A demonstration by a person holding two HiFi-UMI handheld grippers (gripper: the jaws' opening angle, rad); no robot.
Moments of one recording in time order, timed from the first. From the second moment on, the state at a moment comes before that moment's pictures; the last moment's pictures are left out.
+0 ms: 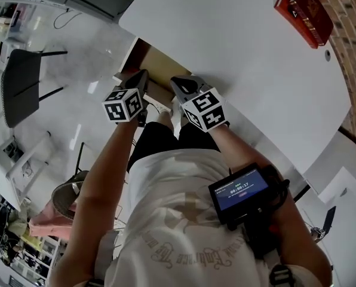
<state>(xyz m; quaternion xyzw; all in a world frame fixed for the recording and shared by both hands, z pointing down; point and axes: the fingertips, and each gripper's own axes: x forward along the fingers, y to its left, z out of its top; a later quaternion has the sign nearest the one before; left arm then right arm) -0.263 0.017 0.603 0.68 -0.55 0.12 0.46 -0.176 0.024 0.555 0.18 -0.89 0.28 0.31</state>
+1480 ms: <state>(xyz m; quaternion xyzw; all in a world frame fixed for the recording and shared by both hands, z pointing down) -0.296 0.026 0.398 0.75 -0.59 0.06 0.29 -0.171 -0.020 0.381 0.17 -0.95 0.19 0.16</state>
